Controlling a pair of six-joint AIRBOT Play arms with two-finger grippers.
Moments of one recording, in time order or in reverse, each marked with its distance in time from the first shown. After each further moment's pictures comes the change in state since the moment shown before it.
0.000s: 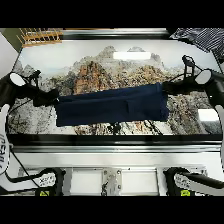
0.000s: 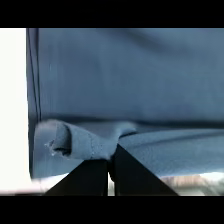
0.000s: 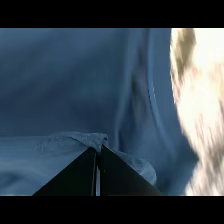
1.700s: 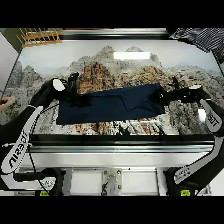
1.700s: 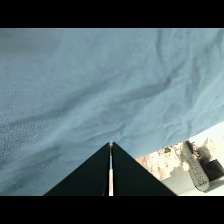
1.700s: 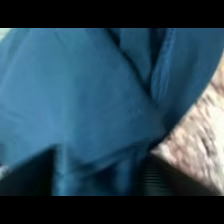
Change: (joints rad) left arm -0.376 -0.037 -0.111 -0.188 0.229 0.026; right arm -0.216 -0.521 0.068 0.681 0.201 -0.354
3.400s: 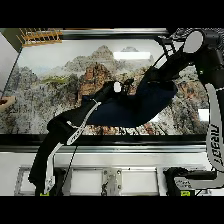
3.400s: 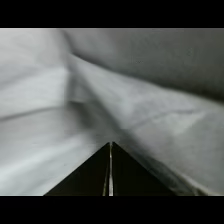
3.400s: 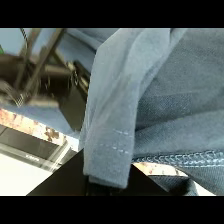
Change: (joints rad) left arm -0.444 -0.625 0.742 -0.105 -0.052 -0.080; right arm 0.499 0.376 0.535 -0.757 0.470 0.459
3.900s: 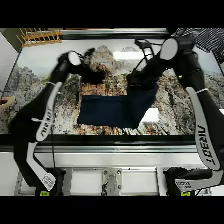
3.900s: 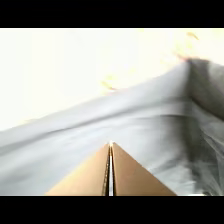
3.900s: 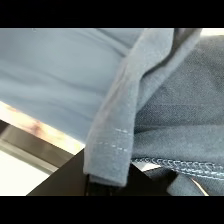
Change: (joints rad) left arm 0.397 0.257 0.009 0.173 -0.167 0.001; right arm 0.177 -0.067 0.001 0.046 -0.138 0.066
